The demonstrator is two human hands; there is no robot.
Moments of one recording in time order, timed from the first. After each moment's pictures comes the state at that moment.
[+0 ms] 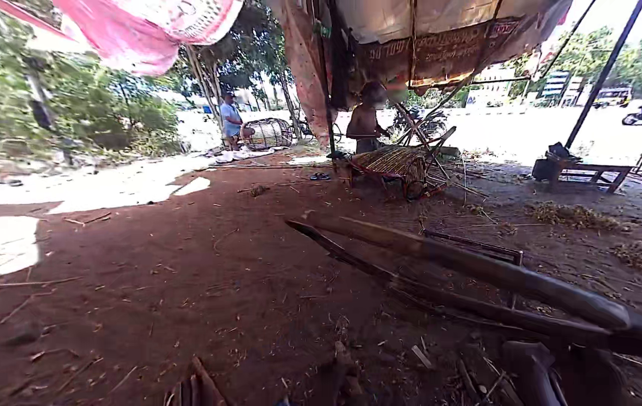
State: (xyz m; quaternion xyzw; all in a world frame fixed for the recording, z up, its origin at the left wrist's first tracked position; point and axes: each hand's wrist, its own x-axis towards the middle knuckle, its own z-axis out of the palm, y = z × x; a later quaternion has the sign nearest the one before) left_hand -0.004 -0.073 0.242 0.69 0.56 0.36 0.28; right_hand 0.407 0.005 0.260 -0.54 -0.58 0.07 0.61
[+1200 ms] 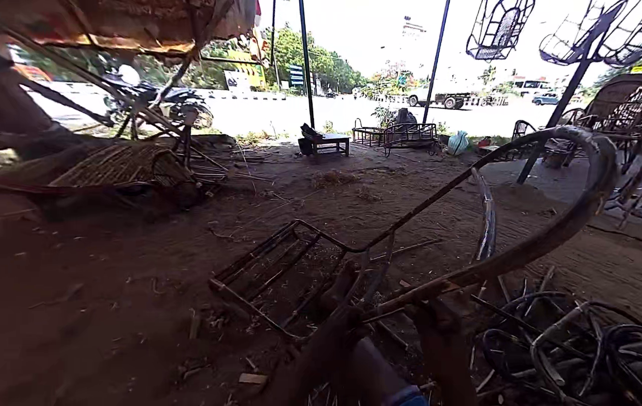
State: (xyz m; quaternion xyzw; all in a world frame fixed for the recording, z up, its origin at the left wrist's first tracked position) left_hand 0.350 0.032 0.244 0.93 0.07 0.18 0.32; right_hand 0.490 -0.149 0.282 -0.53 -0.41 0.02 0.74
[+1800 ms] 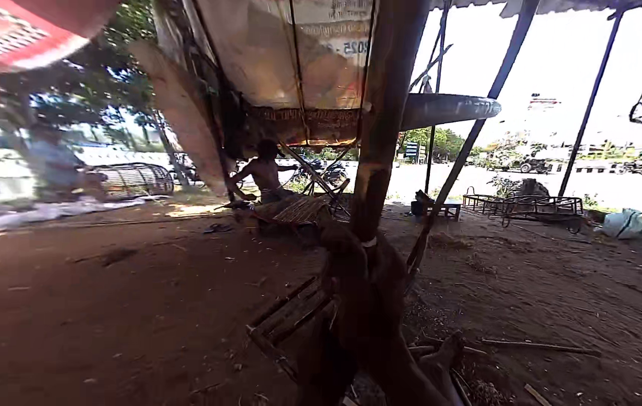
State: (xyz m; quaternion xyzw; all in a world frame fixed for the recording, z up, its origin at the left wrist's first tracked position) left_hand 0.145 0.027 0.399 0.63 0.36 0.67 -0.15; right_hand 0.203 -0.016 0.536 -0.25 -0.60 0.13 0.75
